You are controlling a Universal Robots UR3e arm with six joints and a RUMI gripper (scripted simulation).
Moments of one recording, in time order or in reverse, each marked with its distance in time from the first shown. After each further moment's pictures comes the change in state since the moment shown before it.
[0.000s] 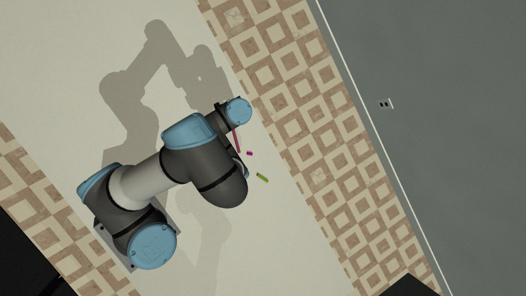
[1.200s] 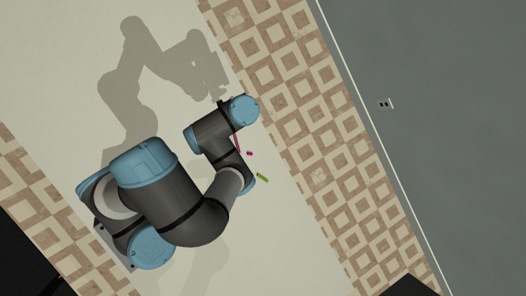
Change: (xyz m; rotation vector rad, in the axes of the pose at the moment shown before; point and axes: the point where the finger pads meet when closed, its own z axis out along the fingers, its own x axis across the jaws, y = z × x) arm 0.001 0.005 -0.082 -0.020 0.002 0.000
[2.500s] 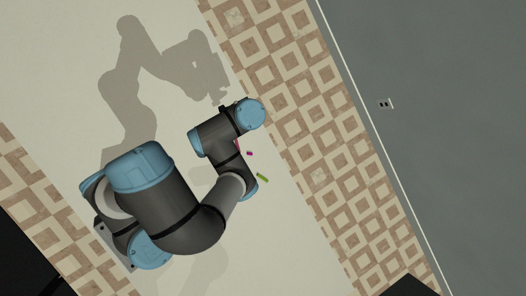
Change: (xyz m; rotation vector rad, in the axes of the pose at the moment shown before) arm -0.016 -0.003 -0.009 0.030 -0.011 -0.037
